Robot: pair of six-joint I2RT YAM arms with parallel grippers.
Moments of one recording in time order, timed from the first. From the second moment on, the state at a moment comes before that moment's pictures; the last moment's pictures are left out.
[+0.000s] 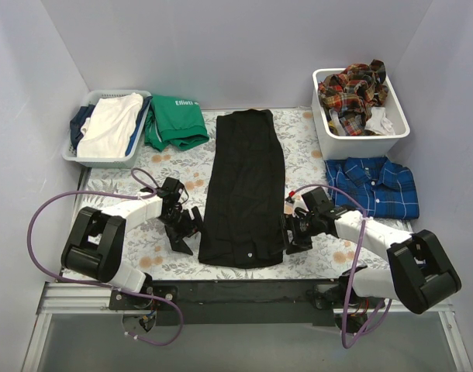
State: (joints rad) left arm -0.34 1.49 0.70 -0.69 0.48 -0.78; right arm 0.50 1.26 0.51 -0.41 -0.63 0.43
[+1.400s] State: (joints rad) left arm -0.40 1.33 0.65 -0.61 0.51 -0.78; right arm 0.51 1.12 0.47 -0.38 -0.67 0.41
